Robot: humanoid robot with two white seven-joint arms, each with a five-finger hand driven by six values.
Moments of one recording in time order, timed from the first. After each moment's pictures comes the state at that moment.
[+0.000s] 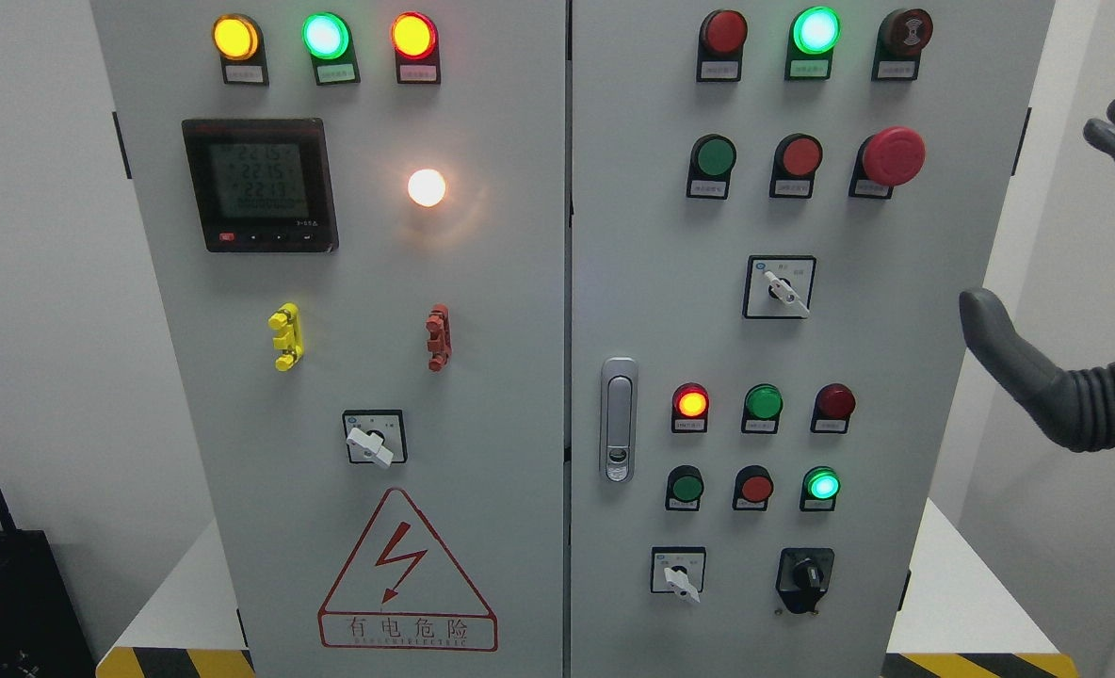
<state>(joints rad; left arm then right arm) 0.04 -0.09 0.00 0.00 0.00 -0.09 0.11 -0.61 -0.27 -0.19 -1.94 0.64 -0.16 -0.01</state>
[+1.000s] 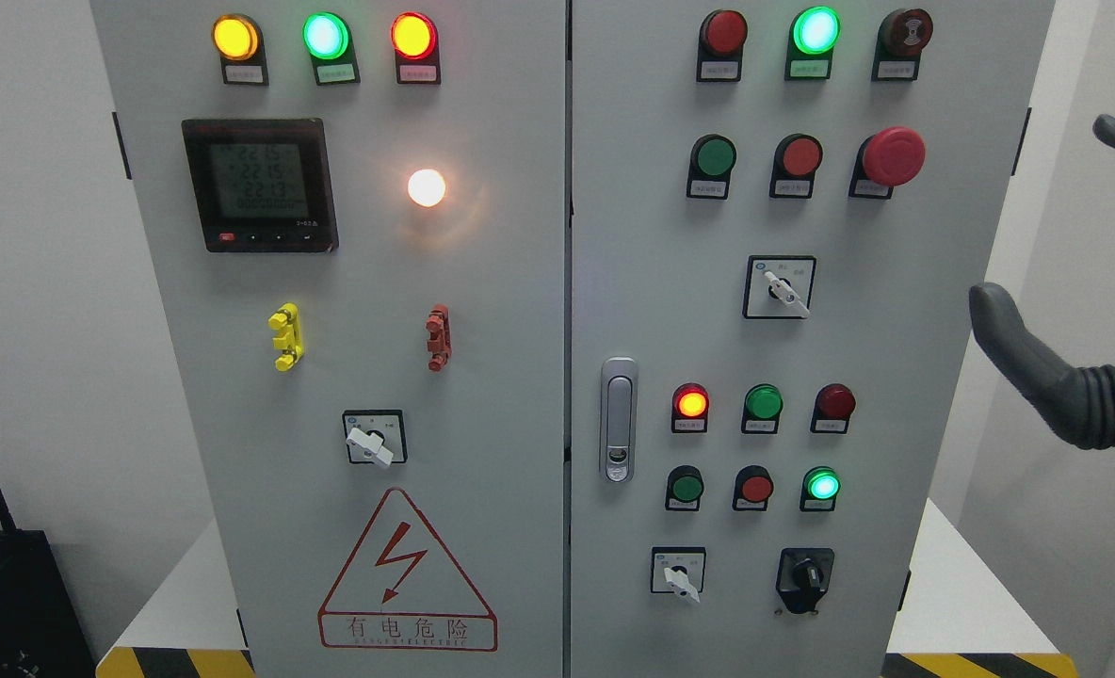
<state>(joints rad) 0.04 -0.09 0.00 0.00 0.00 -0.09 0.11 -0.61 -0.28 -0.20 -1.95 0.64 -0.15 -0.01</state>
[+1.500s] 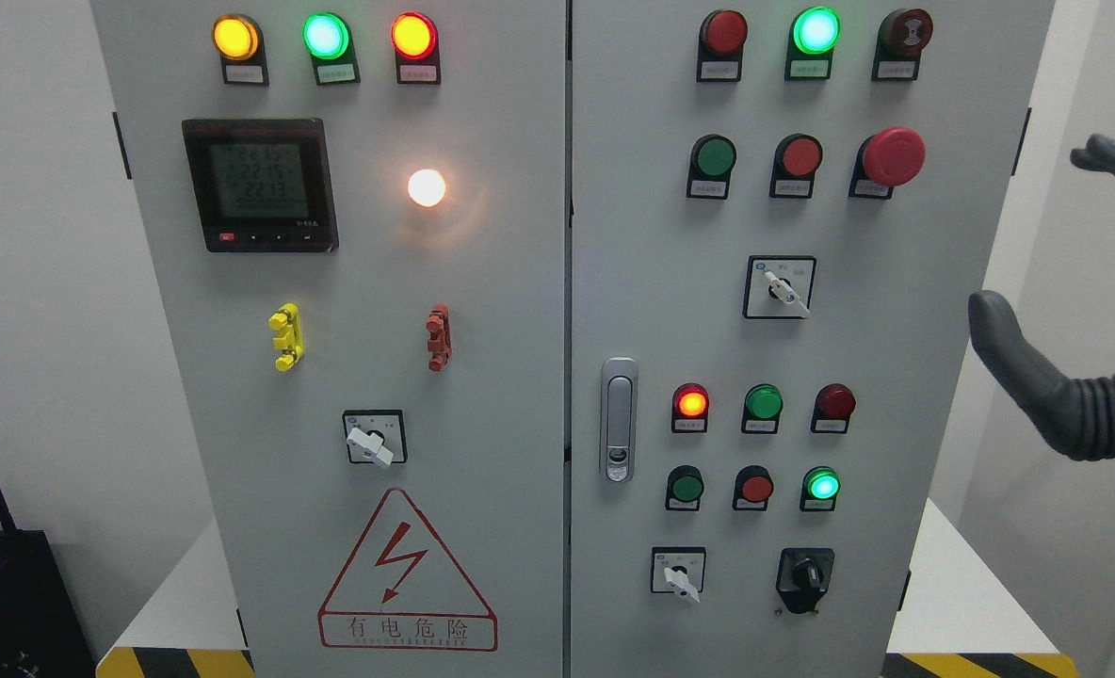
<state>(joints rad) 0.04 -0.09 0.00 0.00 0.00 -0.09 0.11 -0.57 -0.23 -0.19 -1.96 0.64 -0.14 -0.03</state>
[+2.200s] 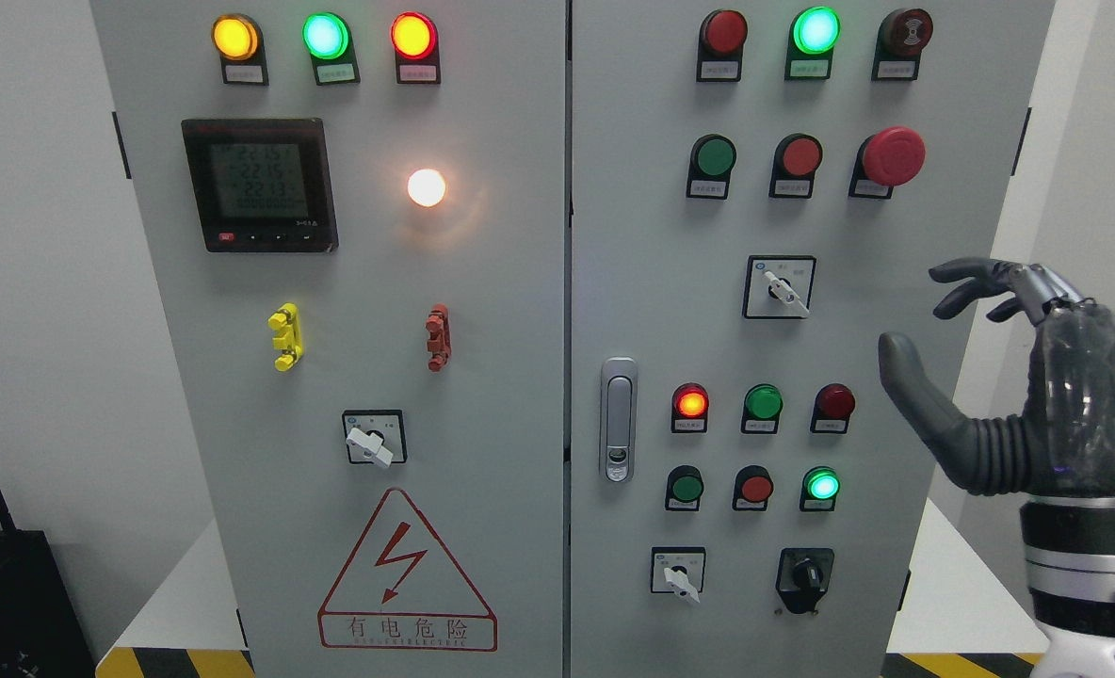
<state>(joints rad) 0.04 -0.09 0.00 0.00 0.00 -0.09 0.11 -0.52 -0.10 -0.09 -1.98 0.72 -0.03 -0.03</state>
